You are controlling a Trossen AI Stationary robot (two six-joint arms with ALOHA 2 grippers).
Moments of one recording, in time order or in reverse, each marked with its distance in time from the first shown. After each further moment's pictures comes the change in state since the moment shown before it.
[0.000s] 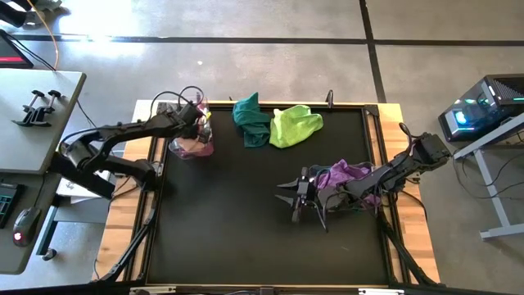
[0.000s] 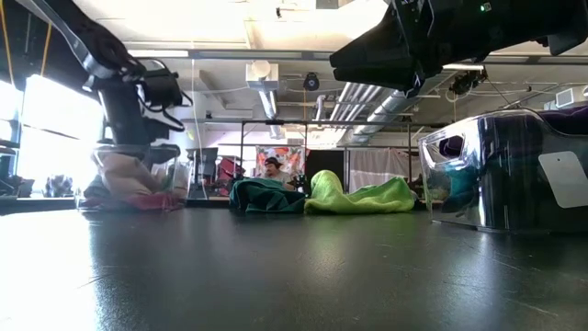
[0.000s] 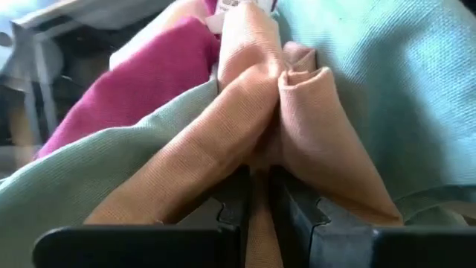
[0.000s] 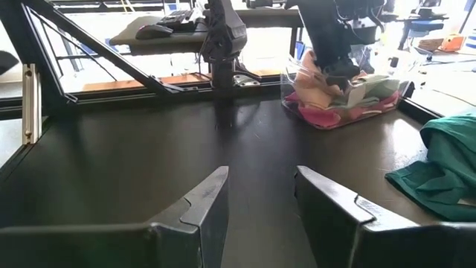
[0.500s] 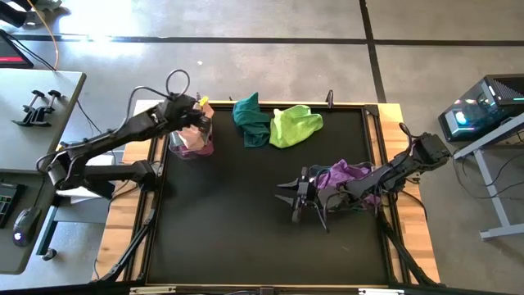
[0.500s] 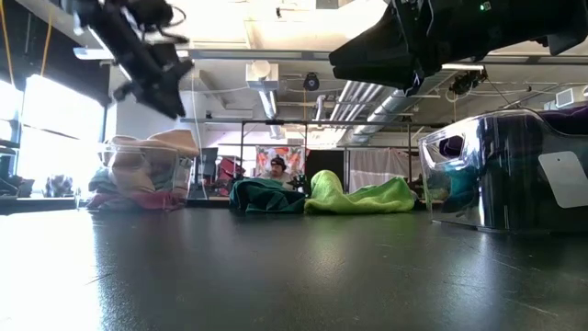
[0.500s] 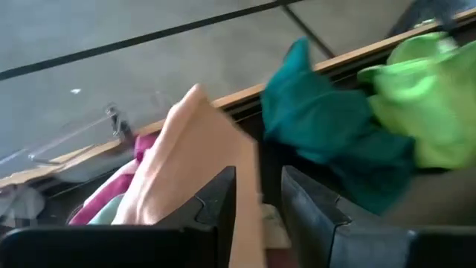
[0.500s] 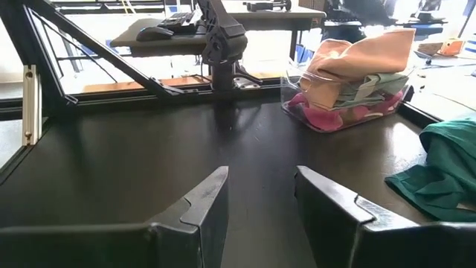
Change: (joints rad) left arm -0.136 -0.312 0.182 -0.050 0.032 0.025; right arm 0.001 0.000 0.000 0.010 0.000 -0.012
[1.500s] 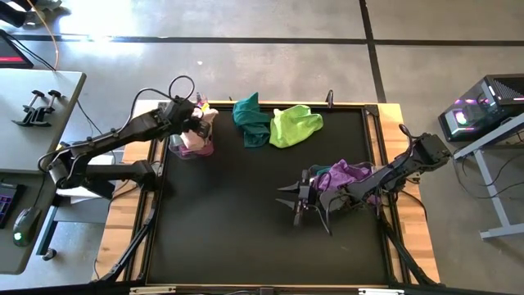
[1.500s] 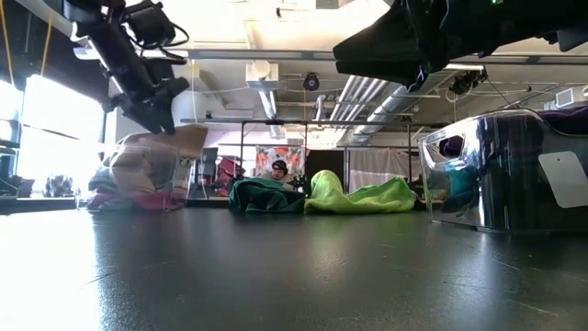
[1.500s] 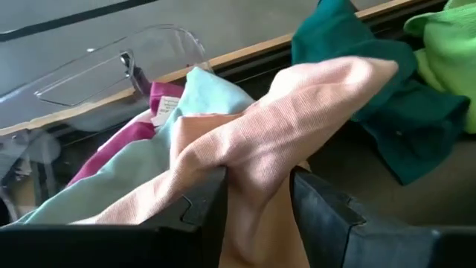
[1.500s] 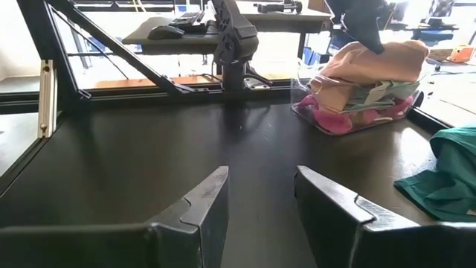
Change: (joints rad) left arm 0.004 0.026 -0.040 -0.079 -0.016 -0.055; right arm 0.028 0.000 0.000 0.004 0.004 -0.023
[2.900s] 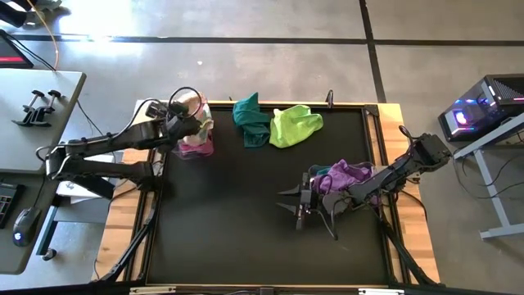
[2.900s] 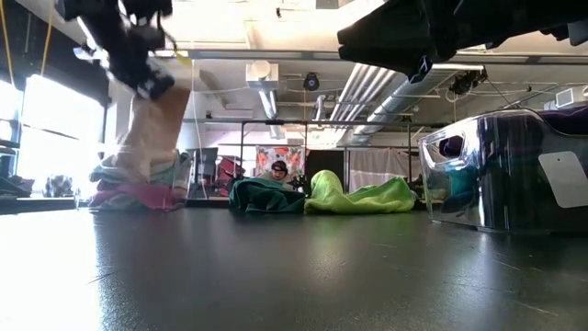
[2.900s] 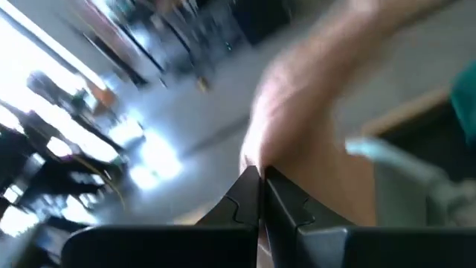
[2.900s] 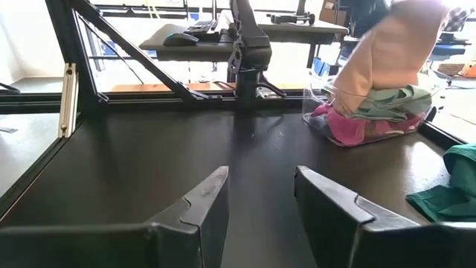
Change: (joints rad) left arm -0.291 -0.051 0.033 -0.120 -0.810 0.134; right arm 0.037 0.000 0.000 0.034 0.000 -0.042
